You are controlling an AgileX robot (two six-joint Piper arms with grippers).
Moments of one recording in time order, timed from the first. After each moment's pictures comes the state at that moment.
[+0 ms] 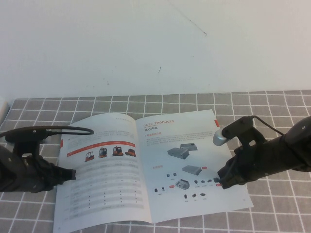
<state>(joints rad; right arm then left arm) 0.35 1.93 -0.97 1.03 0.38 -1.24 -0.04 1.72 -0.73 -0.65 0.06 0.49</state>
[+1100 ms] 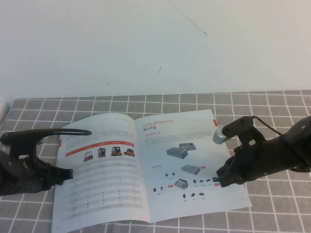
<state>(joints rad) 0.35 1.95 -0.97 1.04 0.39 -1.22 -0.04 1.73 -0.70 -0.70 -0.02 0.51</state>
